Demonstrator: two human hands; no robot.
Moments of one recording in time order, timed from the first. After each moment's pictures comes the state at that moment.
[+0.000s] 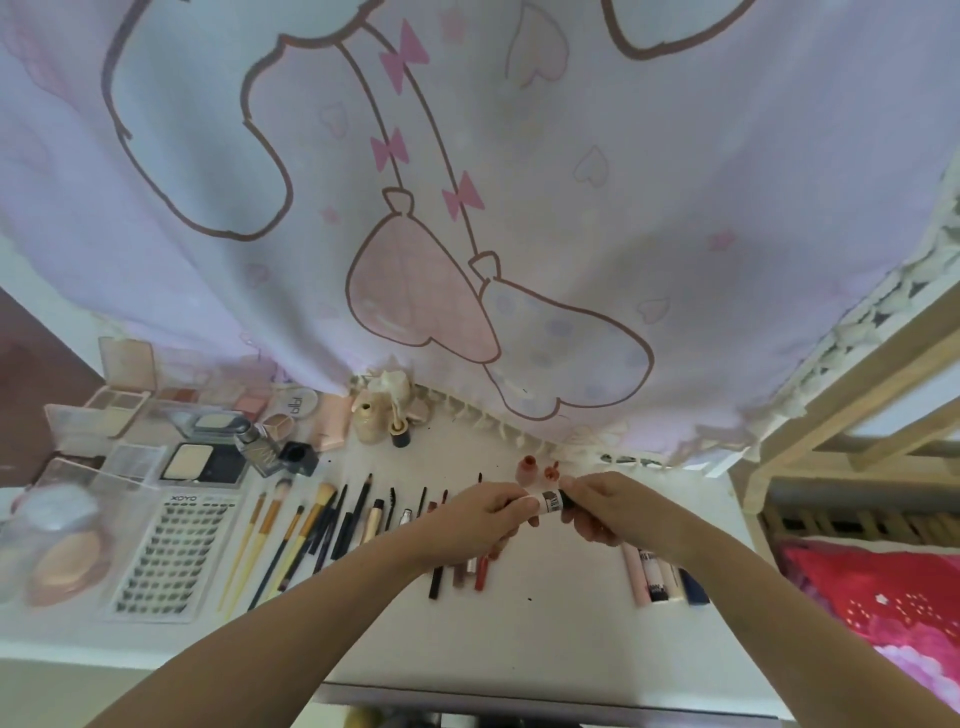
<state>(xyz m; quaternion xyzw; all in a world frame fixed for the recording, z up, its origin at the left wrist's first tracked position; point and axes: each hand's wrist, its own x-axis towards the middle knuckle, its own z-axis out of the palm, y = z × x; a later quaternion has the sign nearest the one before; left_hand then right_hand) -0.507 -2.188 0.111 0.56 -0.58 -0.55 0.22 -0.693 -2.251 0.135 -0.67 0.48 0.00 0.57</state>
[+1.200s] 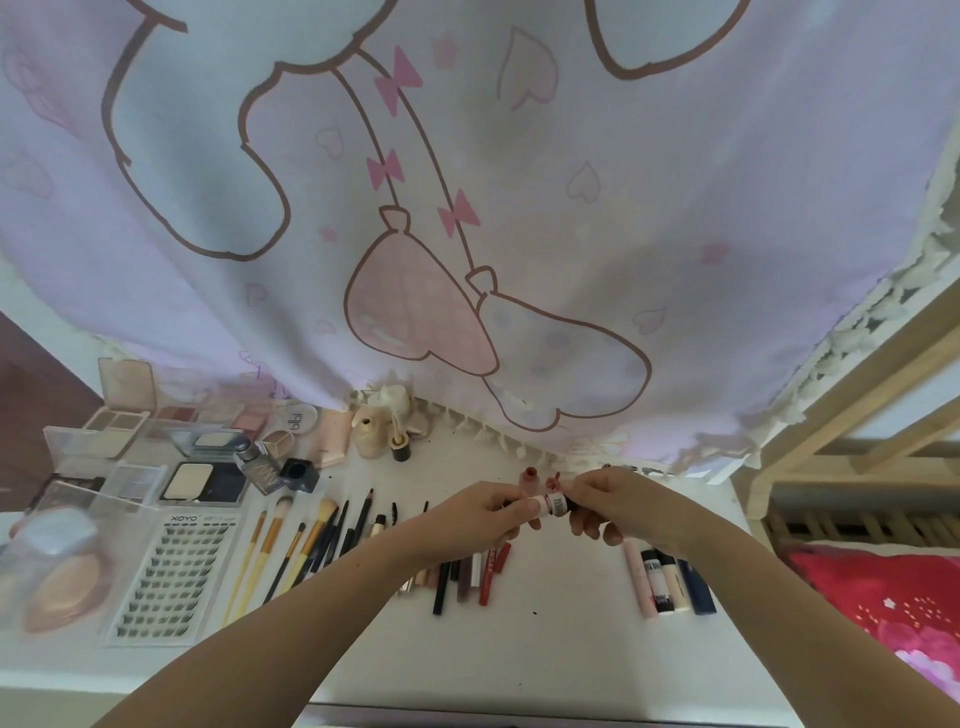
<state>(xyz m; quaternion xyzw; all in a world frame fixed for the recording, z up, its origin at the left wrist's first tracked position) -0.498 -2.197 0.118 0.55 -0.57 -0.57 0.22 -0.689 -2.261 0.145 -0.63 0.49 -0.01 0.60</state>
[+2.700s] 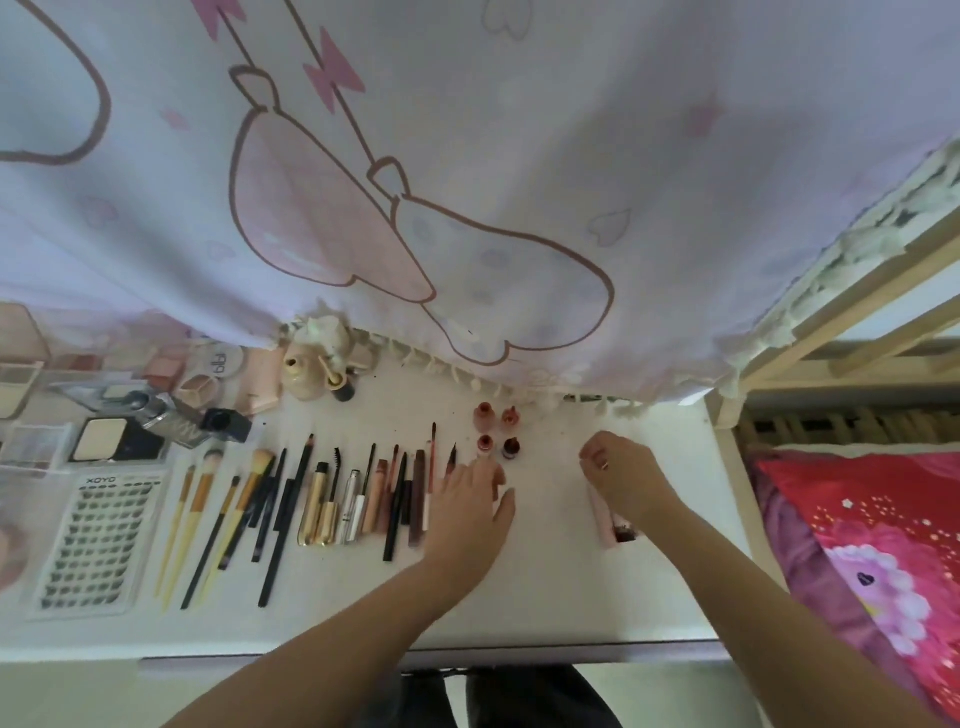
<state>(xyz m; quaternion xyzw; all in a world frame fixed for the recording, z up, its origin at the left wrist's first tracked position) -0.573 -2.185 0.027 0.73 -0.61 -0.25 0.18 -0.748 -2.276 0.031 -0.70 0.64 -0.02 0.33</state>
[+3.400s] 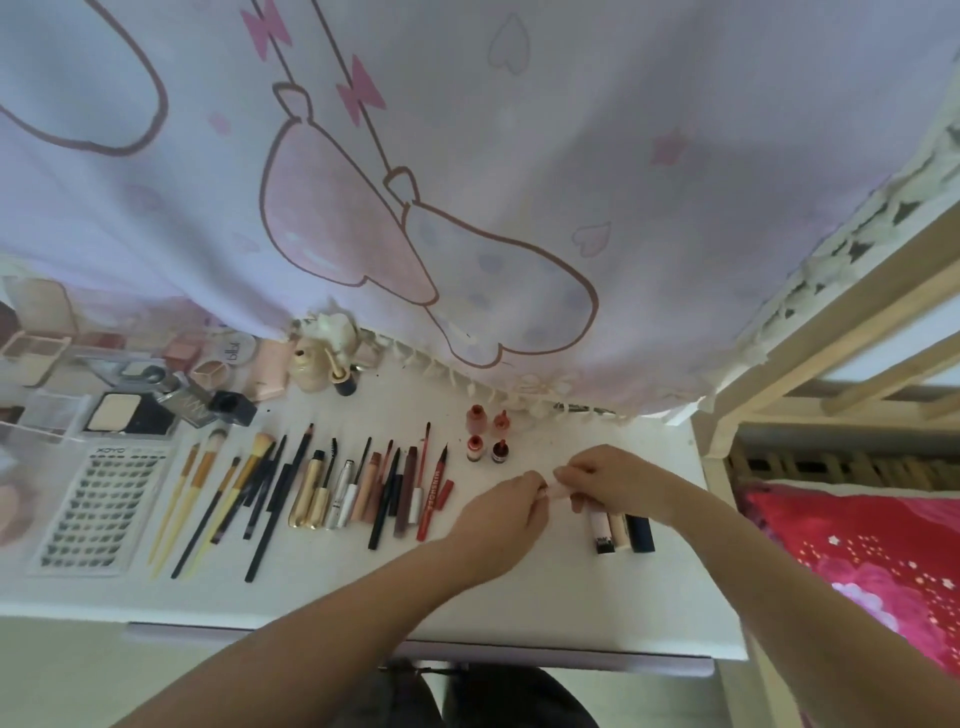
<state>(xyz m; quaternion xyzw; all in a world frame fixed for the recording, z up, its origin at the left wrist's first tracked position) -0.608 -2.193 0.046 0.63 -0.66 -0.38 0.15 -0.751 -2.282 0.088 -0.70 0.50 0.11 0.49</state>
